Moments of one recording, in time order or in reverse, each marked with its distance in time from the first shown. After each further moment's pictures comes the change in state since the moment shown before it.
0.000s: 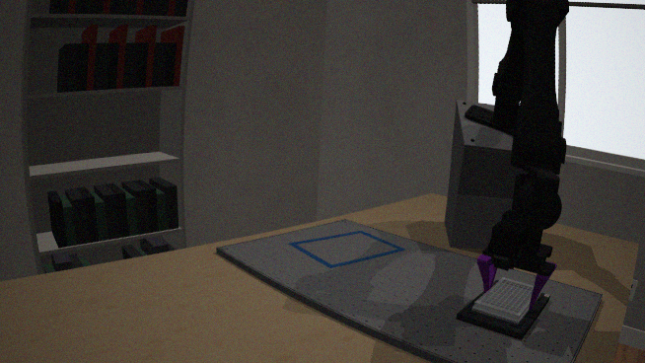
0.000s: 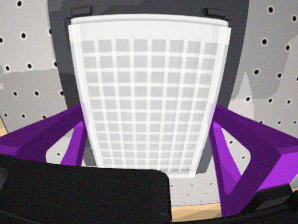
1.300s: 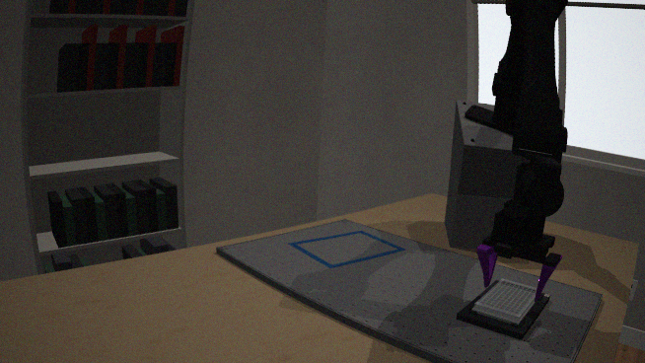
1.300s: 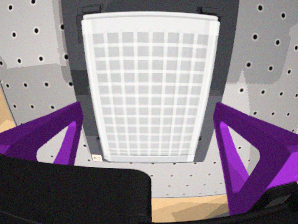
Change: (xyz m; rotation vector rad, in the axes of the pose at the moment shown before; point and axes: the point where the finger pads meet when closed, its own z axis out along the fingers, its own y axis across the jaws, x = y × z) arm -0.001 0.001 -0.017 -0.004 -0.007 0.000
